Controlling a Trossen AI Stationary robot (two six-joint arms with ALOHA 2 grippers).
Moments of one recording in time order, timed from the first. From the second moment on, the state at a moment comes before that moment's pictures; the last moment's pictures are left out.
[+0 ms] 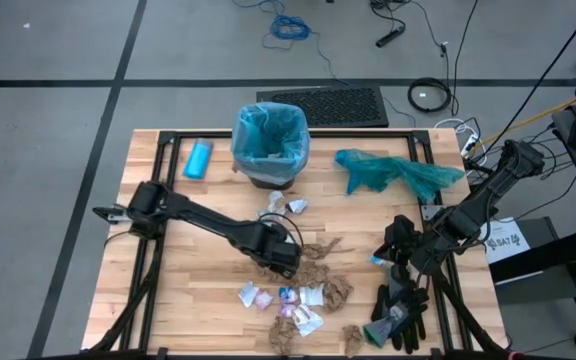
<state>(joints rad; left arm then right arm) -0.25 1.97 1.46 -0.87 -0.04 -1.28 0.73 0.93 0.72 -0.71 0.43 0.98</state>
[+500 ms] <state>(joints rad) -0.25 2.06 1.46 -0.87 0.02 -1.27 0.73 0.93 0.72 -0.70 0.41 0.97</state>
